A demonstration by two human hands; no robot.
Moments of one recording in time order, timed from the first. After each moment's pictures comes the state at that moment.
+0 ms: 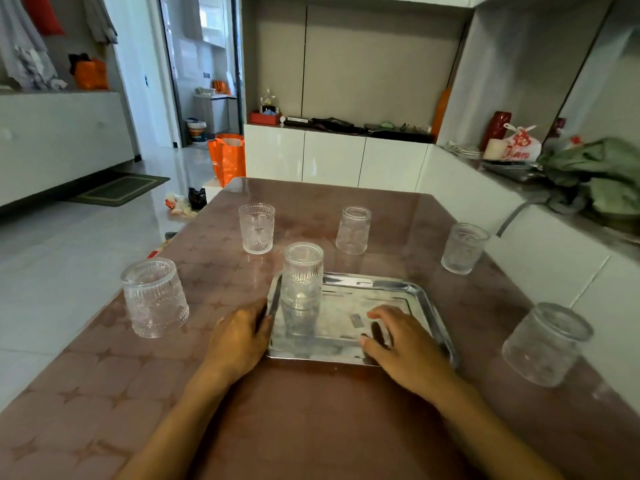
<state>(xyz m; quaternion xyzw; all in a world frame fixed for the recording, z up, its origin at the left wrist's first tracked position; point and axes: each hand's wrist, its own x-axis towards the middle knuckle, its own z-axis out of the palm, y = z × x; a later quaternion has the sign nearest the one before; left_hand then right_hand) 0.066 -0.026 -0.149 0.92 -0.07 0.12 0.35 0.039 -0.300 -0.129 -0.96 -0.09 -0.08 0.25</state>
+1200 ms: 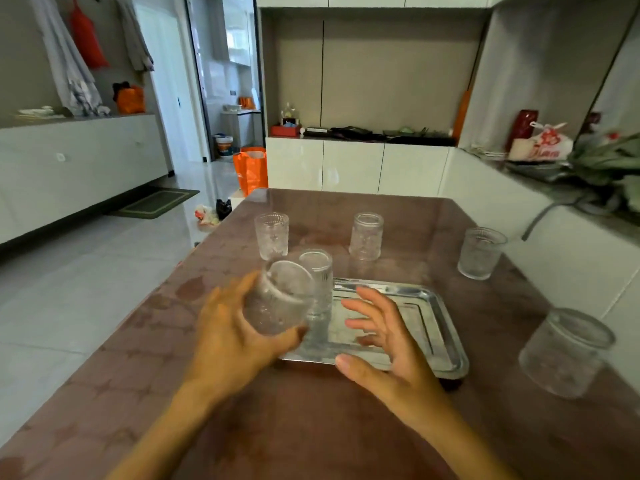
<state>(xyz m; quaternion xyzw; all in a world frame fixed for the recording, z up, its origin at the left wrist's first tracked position) -0.012 -0.038 -0.067 0.87 -0.07 0.28 0.41 -0.010 -0.268 -0.107 -0.78 -0.23 -0.08 0.58</state>
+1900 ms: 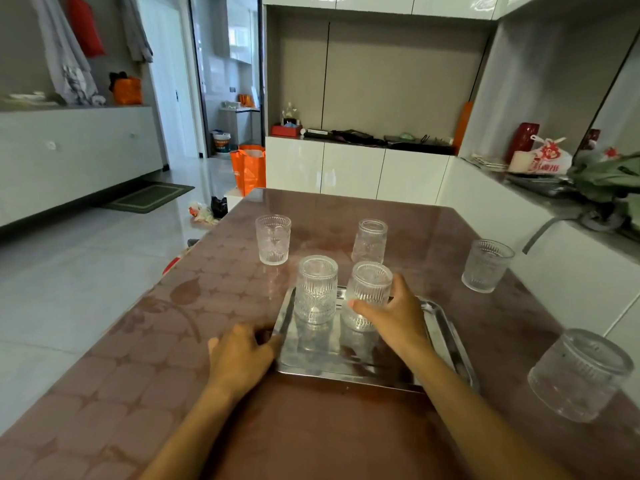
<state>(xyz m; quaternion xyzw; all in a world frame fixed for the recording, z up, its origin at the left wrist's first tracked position) 0.045 -0.032 -0.127 0.92 0.10 0.10 0.37 0.110 -0.266 -0.115 -0.86 0.01 -0.14 0.49</state>
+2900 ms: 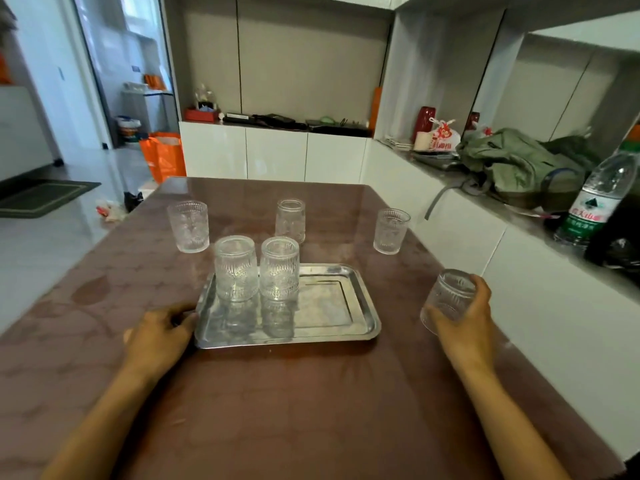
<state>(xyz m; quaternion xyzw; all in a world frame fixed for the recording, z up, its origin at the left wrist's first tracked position) 0.036 -0.033 -0.121 0.91 0.06 0.08 0.40 -0.015 -0.444 -0.125 -0.82 0.25 -0.35 0.38</state>
